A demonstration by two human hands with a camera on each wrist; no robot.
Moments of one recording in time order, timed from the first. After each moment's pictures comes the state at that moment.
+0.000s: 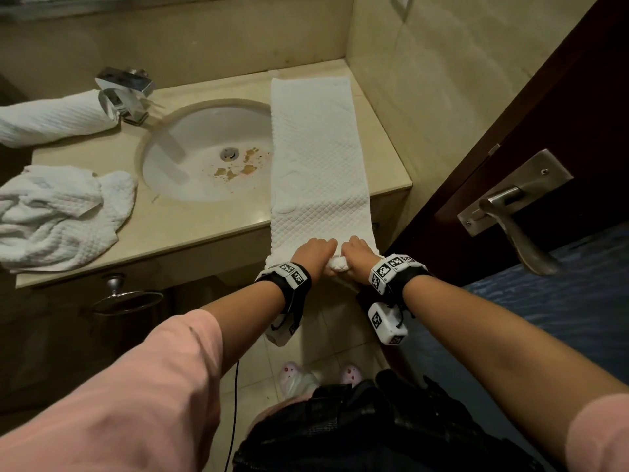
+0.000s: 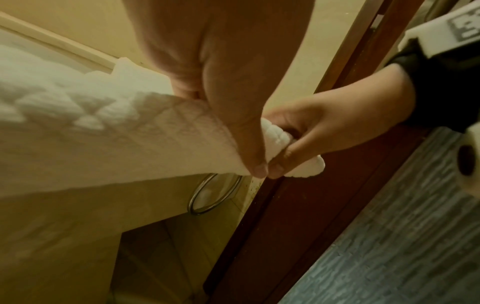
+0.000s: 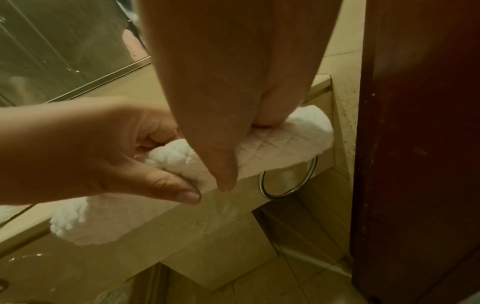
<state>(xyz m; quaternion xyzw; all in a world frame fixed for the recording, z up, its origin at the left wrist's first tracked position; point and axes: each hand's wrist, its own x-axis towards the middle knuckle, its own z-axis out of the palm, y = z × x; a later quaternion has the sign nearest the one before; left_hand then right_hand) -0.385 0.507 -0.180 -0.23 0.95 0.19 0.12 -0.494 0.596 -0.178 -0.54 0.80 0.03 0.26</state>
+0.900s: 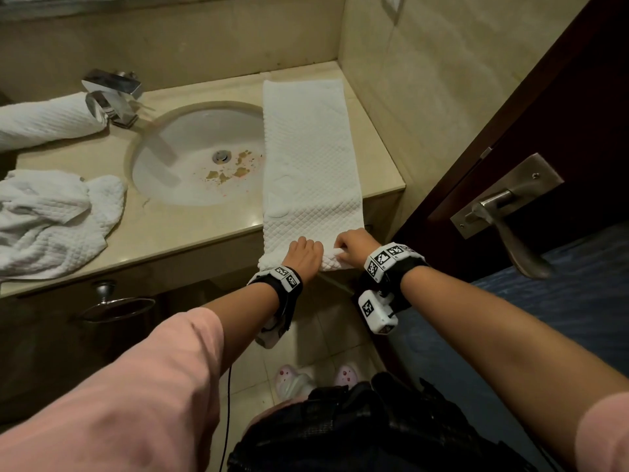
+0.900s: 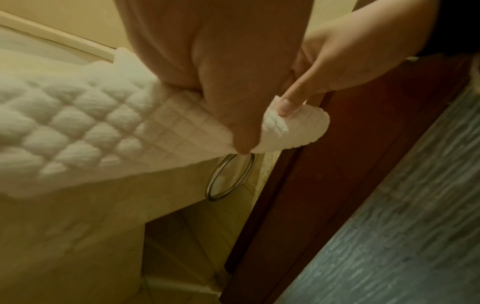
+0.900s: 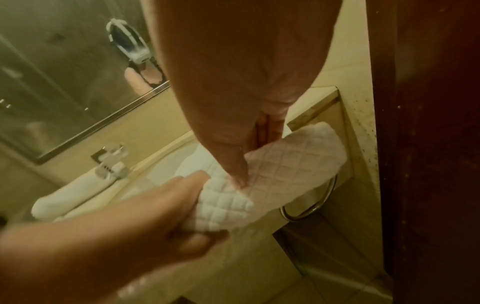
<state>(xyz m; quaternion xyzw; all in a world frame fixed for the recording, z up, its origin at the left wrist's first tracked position) -0.383 0.506 -0.191 -0.24 0.95 0.05 0.18 -0.513 0.578 -0.152 -0.52 0.81 0.00 0.27</state>
